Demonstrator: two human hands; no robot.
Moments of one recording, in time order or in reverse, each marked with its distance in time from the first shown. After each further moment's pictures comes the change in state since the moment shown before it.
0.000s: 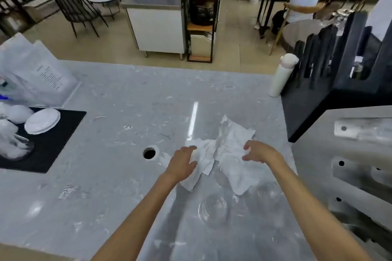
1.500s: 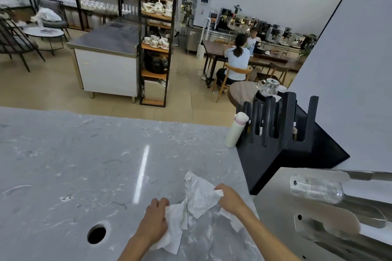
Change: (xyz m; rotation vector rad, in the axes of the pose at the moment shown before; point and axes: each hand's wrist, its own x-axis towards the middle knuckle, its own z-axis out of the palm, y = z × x) left_hand 0.062 0.001 -0.001 -0.052 0.014 0.131; right_hand 0.018 -0.007 -0.016 0.203 0.262 0.073
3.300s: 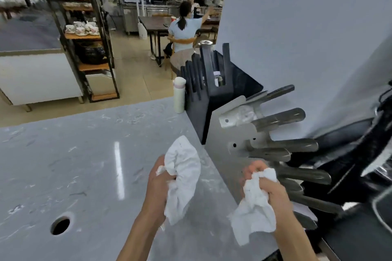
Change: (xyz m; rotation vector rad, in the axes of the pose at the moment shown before) left_hand -0.138 0.215 -0.019 -1.218 -0.072 0.087; right_hand -0.306 0.105 -0.051 1.619 0.234 -0.322
